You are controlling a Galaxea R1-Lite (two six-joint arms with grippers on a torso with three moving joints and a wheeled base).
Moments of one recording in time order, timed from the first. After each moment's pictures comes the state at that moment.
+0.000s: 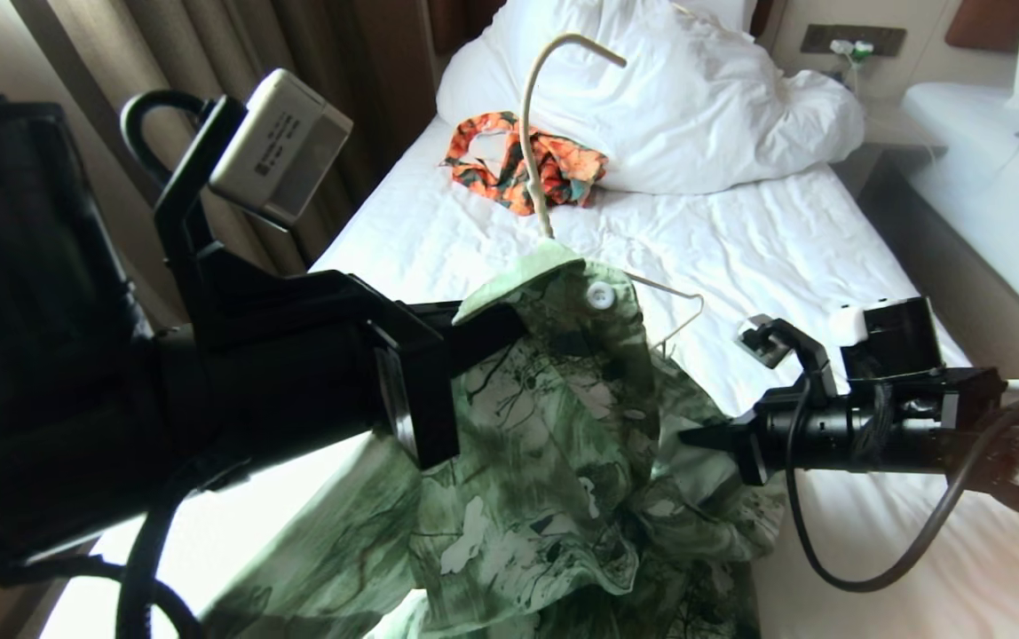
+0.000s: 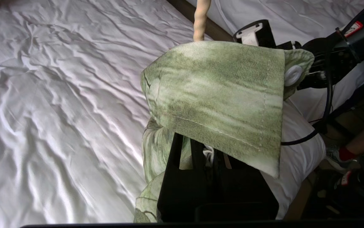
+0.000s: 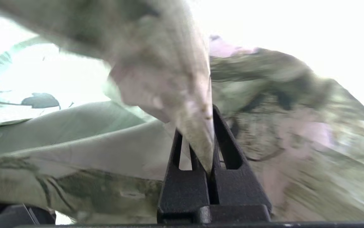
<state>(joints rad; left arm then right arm) -0.90 1.35 -0.90 -0.40 -0.01 -0.04 0.35 1.77 -0.90 -0.32 0.45 -0.04</state>
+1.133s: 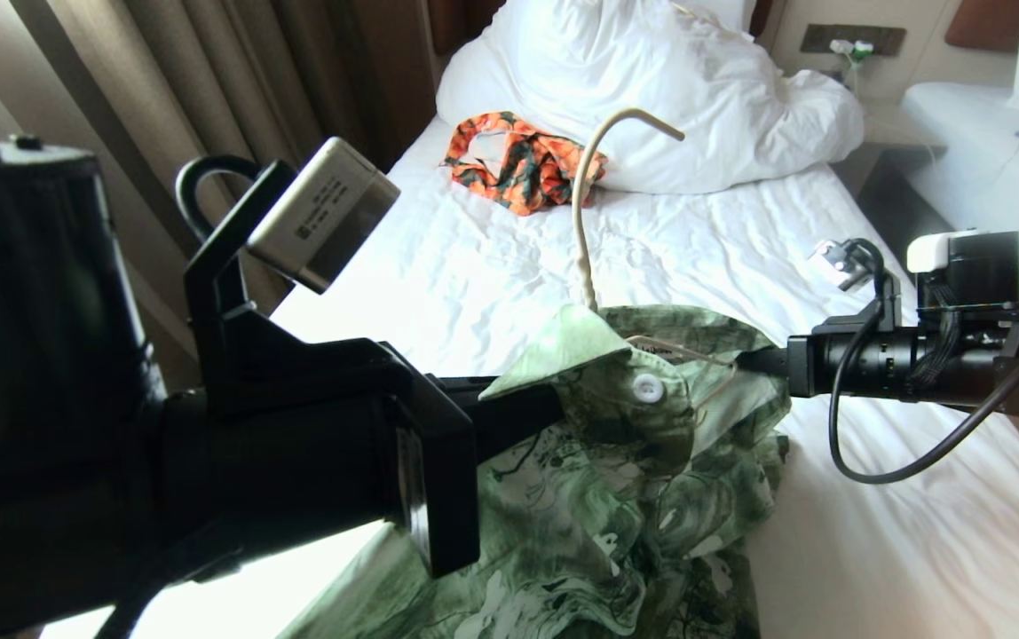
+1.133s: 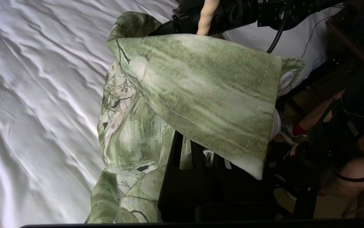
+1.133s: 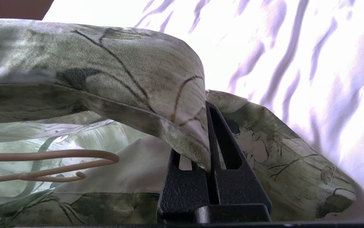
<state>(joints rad) -1.01 1.34 -0.89 -0.29 -0.01 -0.17 0.18 1.75 -1.03 -0.31 0.57 0.10</state>
